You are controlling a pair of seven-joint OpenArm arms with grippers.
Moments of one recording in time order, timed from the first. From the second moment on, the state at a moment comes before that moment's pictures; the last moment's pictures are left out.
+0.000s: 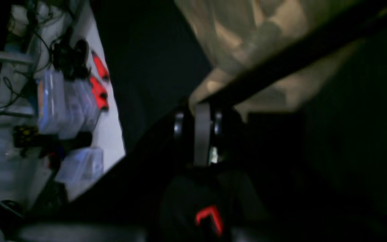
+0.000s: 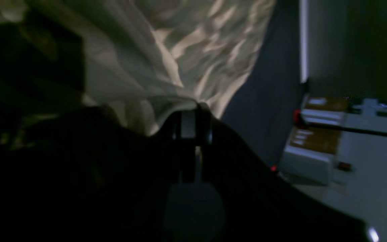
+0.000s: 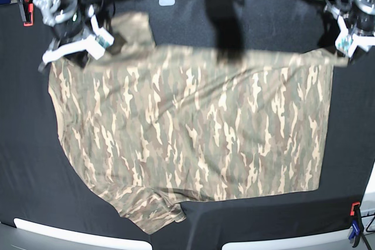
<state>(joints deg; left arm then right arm) 40.7 -37.1 -4.8 108.8 7.6 2.5 12.6 -34.3 42.7 -10.6 120.5 -25.1 -8.7 -34.3</state>
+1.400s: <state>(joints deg) 4.2 -26.2 1.0 74.5 1.3 -9.5 9.6 0.1 35.4 -24.4 88.1 -19.4 -5.0 -28.6</state>
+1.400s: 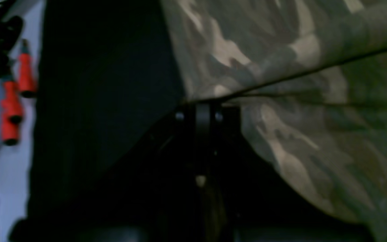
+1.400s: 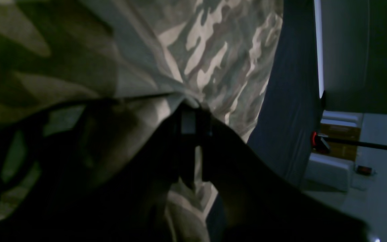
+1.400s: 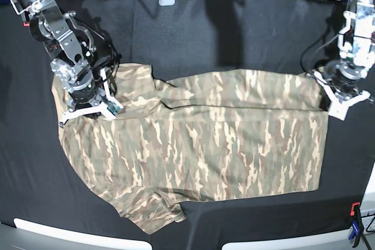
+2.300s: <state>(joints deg) 4.3 -32.1 2.7 82.1 1.7 -9.3 19.5 4.5 38.2 -24.4 89.0 -19.2 -3.9 -33.9</state>
